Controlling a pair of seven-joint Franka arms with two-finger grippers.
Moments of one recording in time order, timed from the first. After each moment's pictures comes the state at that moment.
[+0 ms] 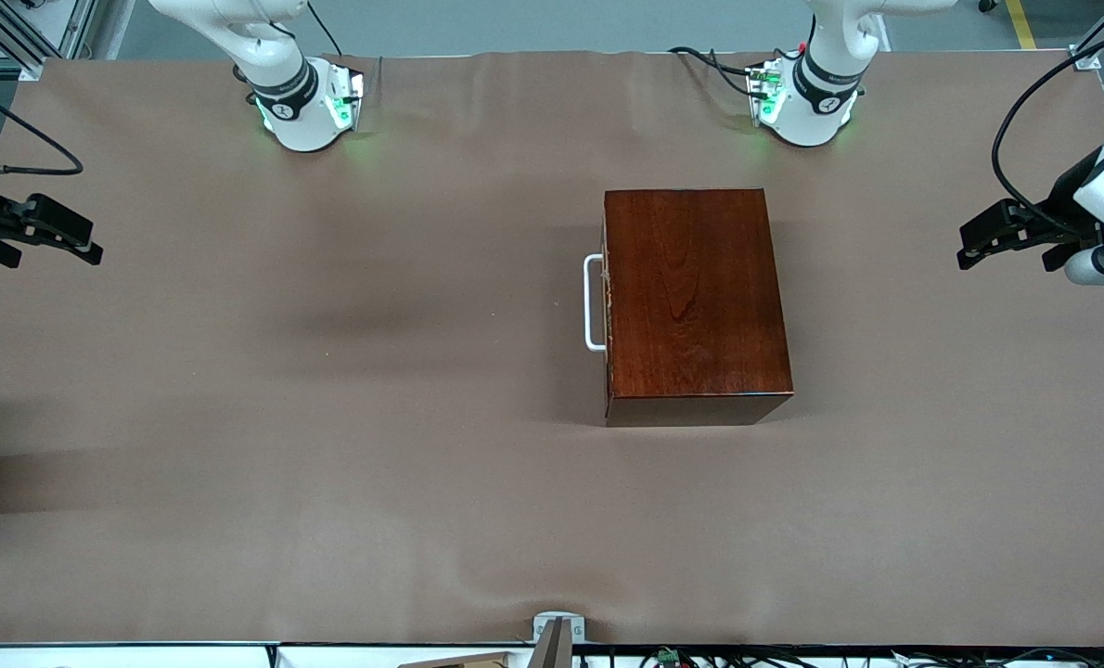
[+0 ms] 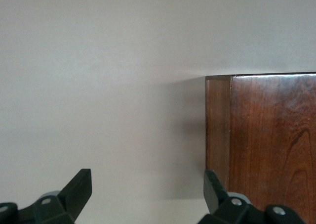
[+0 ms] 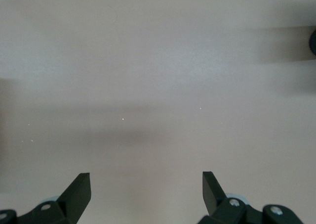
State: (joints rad) left arm -0.11 0.03 0.04 -1.54 -0.01 1.59 -0.03; right arm -0.04 0.00 -0.01 -1.57 0.03 1.57 -0.06
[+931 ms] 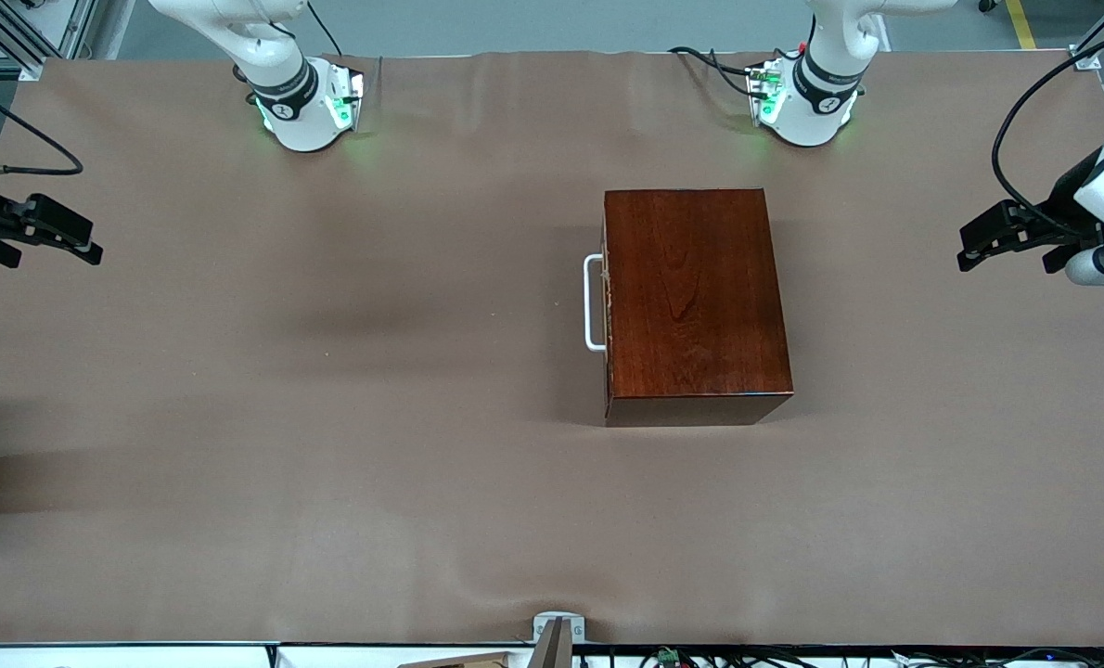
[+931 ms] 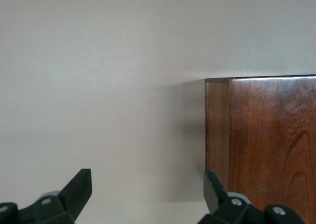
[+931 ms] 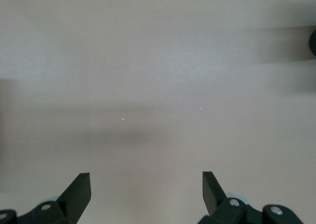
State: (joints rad) left arm -0.11 0.03 0.04 -1.54 -0.01 1.61 -0.03; right arm -0.04 0.00 -0.01 -1.57 0.03 1.57 -0.06
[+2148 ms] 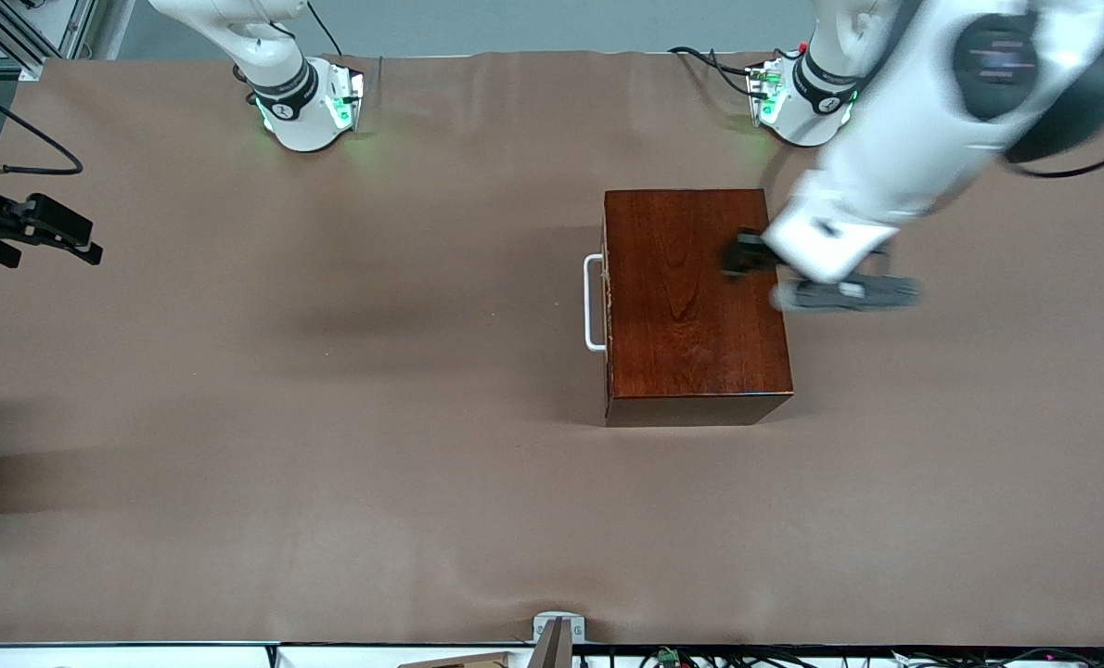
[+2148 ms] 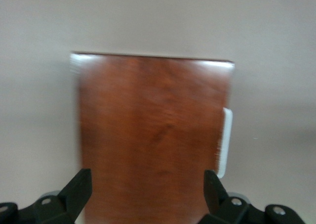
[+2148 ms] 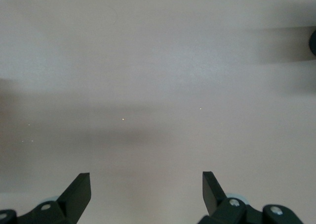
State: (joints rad) left arm -0.43 0.23 -0.11 -1.45 -0.09 1.69 -0.58; right arm -0.04 0.00 -0.01 -1.57 0.03 1.57 -0.06
